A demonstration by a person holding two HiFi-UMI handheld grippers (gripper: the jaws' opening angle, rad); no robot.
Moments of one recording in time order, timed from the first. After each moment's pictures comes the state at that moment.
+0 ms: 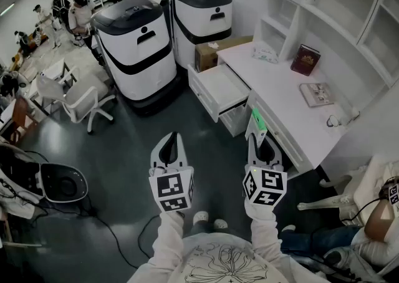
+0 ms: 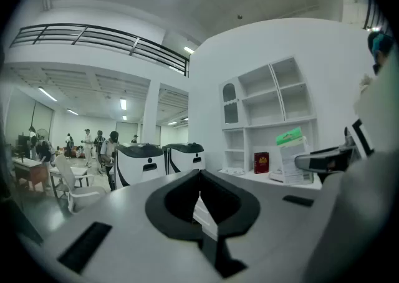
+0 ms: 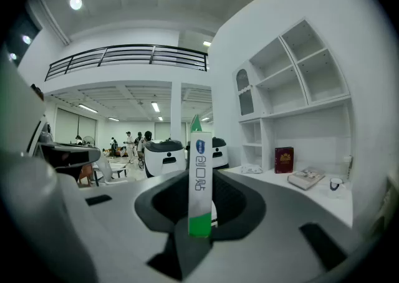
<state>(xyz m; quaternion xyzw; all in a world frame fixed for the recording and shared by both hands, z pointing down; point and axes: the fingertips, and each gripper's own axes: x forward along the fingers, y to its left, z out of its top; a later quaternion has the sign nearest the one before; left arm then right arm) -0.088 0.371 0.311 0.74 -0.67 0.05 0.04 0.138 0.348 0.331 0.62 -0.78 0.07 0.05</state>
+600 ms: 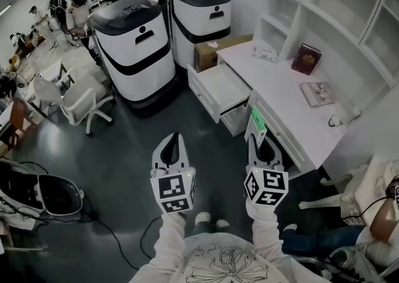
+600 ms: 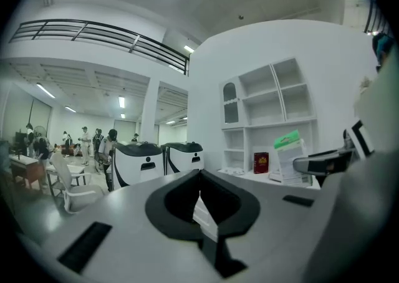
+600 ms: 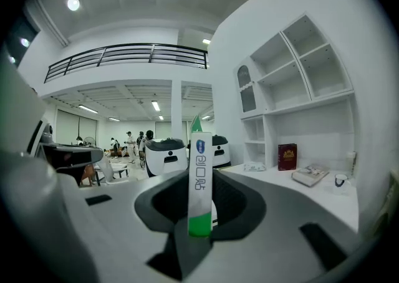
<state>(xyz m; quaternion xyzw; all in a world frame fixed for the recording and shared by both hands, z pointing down) -0.100 0.351 0.317 0.74 -0.67 0.05 0.04 0.121 0.330 0.341 0.61 -0.79 0.08 0.06</state>
